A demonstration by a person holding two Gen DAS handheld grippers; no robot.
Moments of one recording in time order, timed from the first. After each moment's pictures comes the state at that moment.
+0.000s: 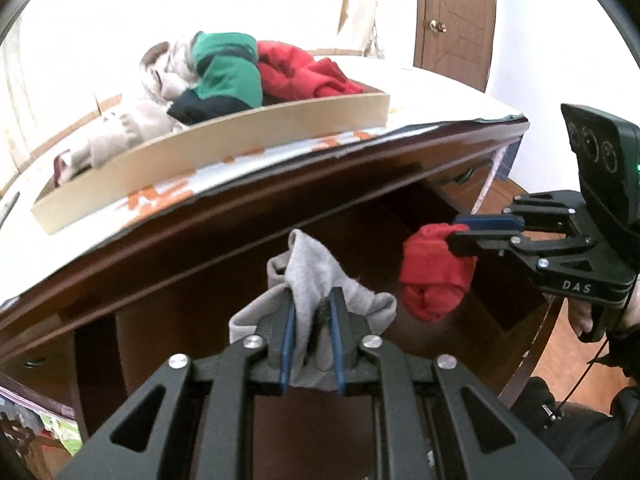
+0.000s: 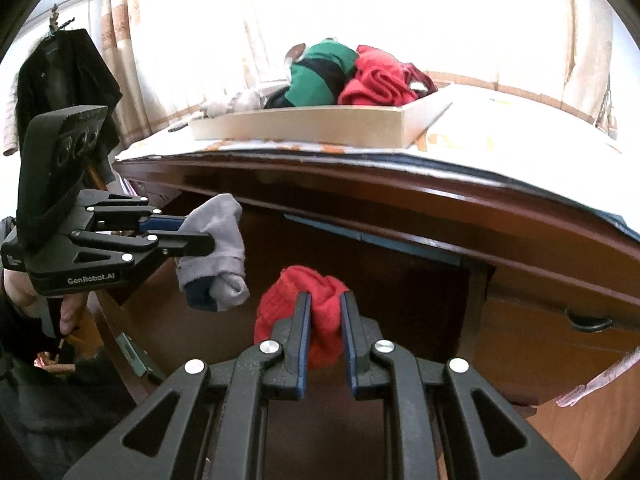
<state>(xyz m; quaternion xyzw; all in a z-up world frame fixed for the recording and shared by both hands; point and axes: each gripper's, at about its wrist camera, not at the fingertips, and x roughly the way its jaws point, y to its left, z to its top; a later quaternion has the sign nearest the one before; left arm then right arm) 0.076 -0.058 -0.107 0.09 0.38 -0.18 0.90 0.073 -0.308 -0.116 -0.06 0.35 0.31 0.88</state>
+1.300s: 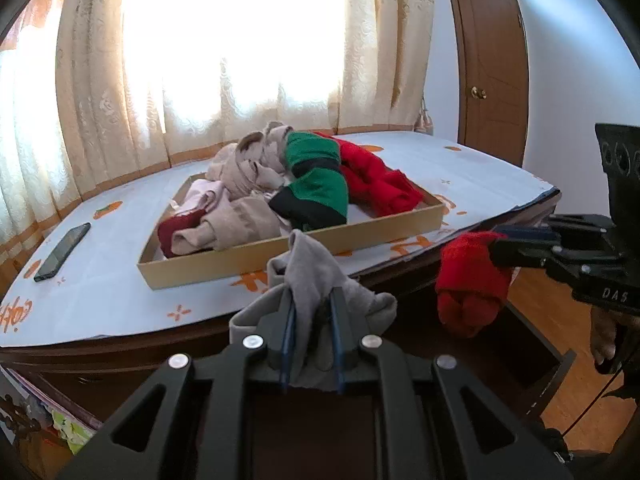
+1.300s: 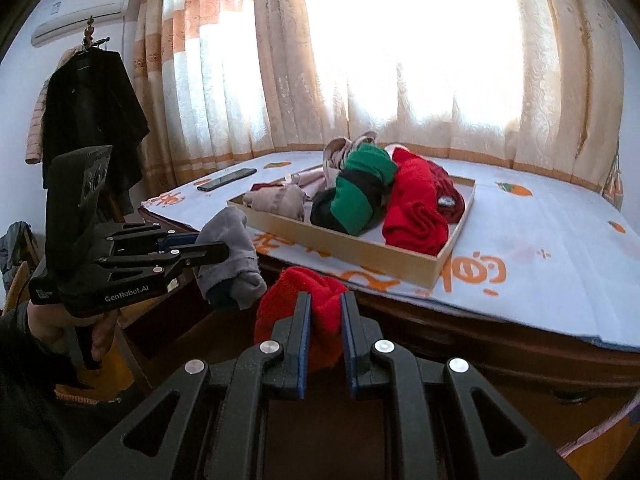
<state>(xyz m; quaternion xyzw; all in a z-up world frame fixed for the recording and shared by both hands) 0.060 -0.024 -0.048 0.07 0.26 -0.09 0.96 0.065 -0.283 -0.048 -0.06 0.25 0.34 0.90</state>
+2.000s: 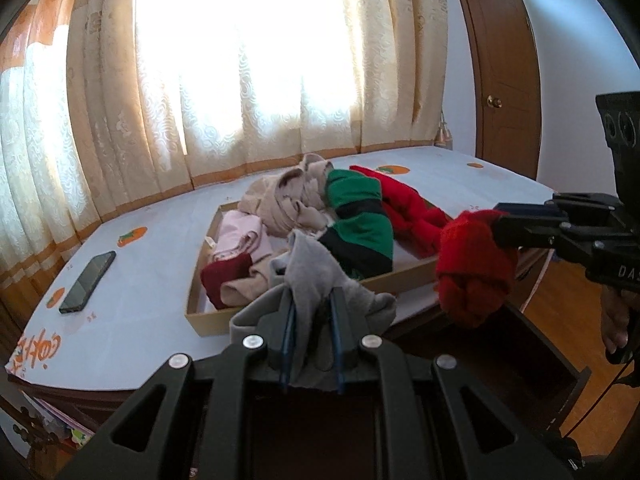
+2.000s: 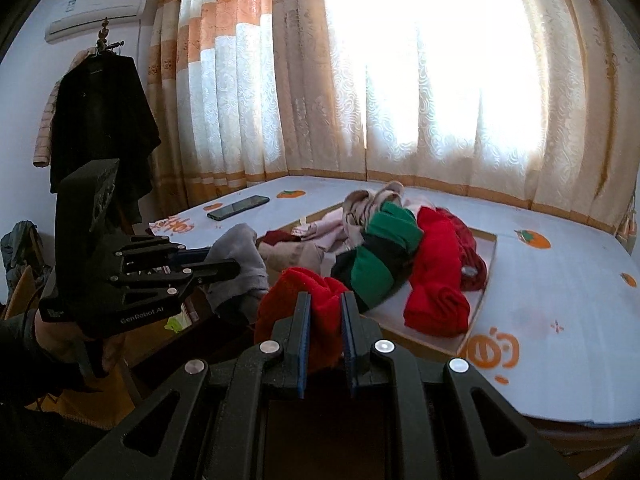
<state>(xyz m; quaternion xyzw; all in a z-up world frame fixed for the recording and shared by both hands) 0.079 -0.001 -0.013 0.09 0.24 -0.07 0.96 0.088 -0.247 -0.005 -0.07 0.22 0.37 0.90</state>
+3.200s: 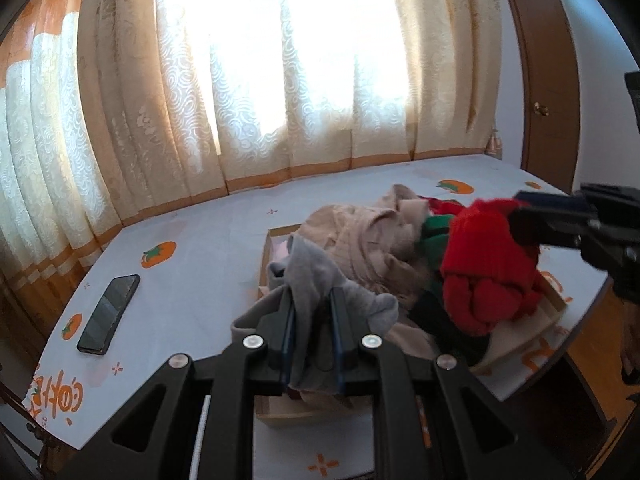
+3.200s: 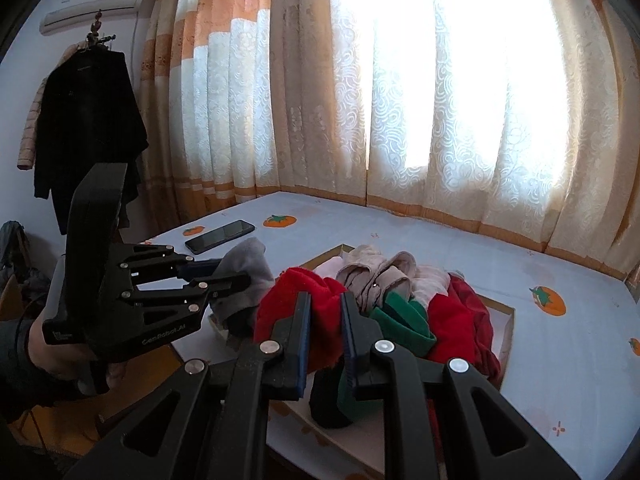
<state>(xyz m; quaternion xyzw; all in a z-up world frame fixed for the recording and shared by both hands) 0.173 0.041 0.015 0.07 0.27 -0.01 0.96 0.172 -0.179 0.034 -0.09 0.21 0.36 0.90</state>
